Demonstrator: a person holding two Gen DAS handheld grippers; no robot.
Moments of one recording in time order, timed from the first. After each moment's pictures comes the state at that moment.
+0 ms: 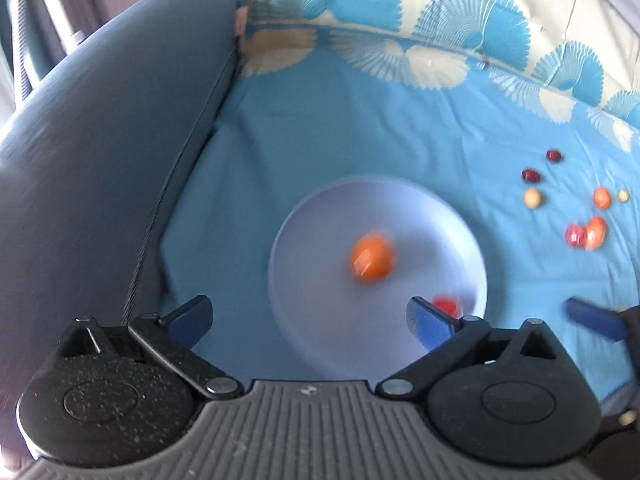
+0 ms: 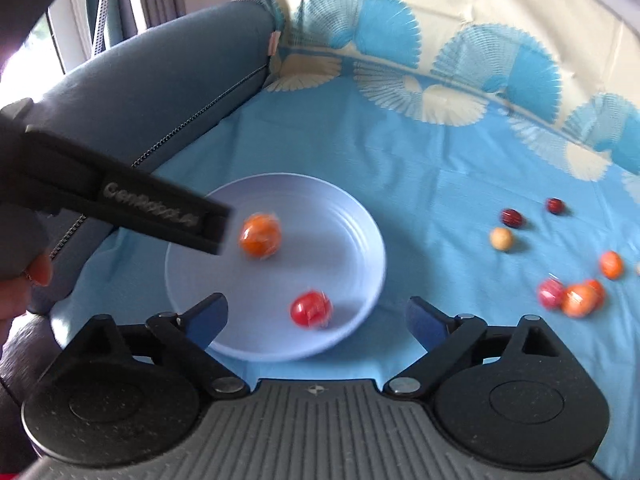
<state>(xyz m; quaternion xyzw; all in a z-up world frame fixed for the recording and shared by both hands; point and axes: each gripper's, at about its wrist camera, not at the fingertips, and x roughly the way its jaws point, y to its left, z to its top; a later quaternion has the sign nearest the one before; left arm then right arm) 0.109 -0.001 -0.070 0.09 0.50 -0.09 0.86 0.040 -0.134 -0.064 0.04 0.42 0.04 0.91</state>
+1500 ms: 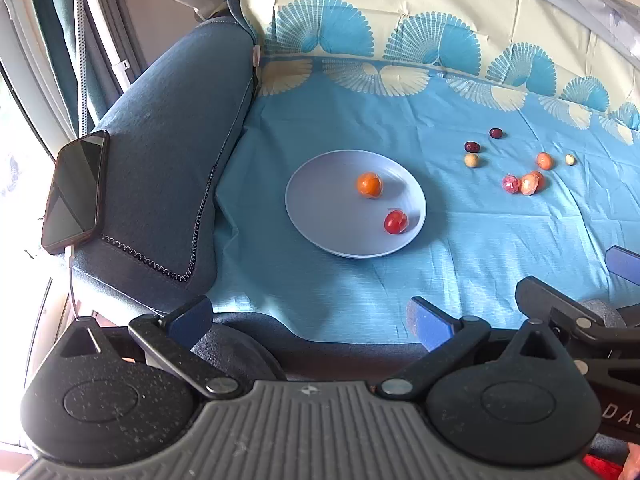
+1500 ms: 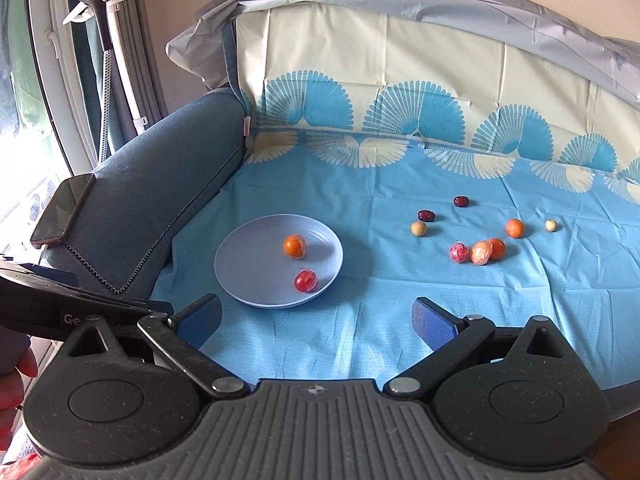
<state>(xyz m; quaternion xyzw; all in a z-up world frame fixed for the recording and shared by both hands) -0.058 0.023 0.010 0.11 0.45 -0.09 0.88 -0.136 -0.135 0.032 0.10 0.33 -0.03 0.94</state>
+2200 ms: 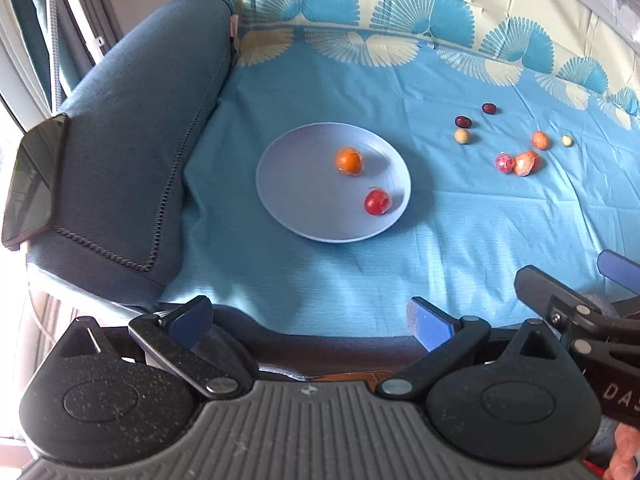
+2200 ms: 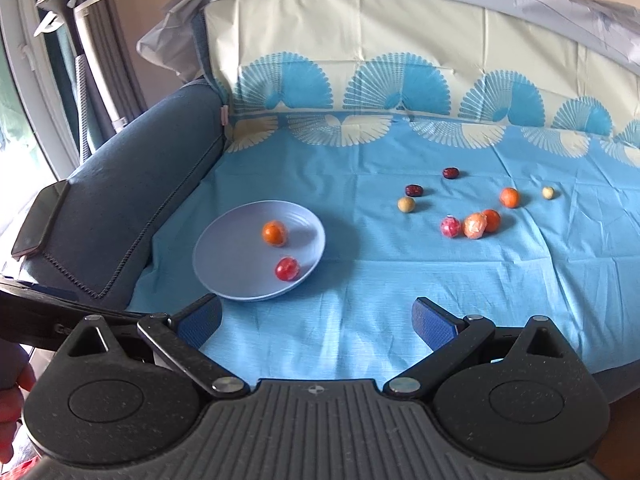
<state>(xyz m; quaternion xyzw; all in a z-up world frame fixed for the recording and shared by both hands) -0.032 0.000 -0.013 0.11 0.50 -0.10 0.86 -0.119 -0.165 0.005 0.14 0.35 -0.05 0.92</state>
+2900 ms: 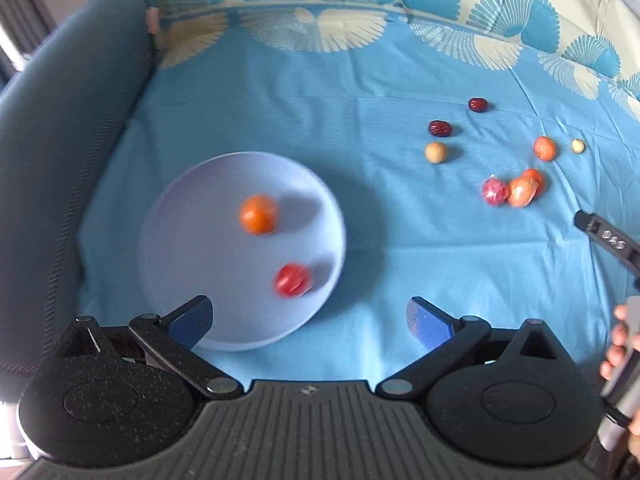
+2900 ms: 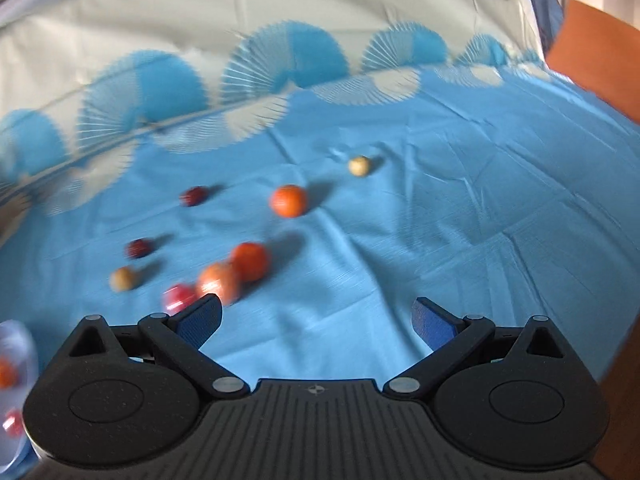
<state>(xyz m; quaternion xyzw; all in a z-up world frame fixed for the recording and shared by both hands) 0.087 -0.138 -0.063 0.12 0.54 -0.12 0.82 -0.019 -0.404 -0.137 0.23 0.35 -0.30 0.86</state>
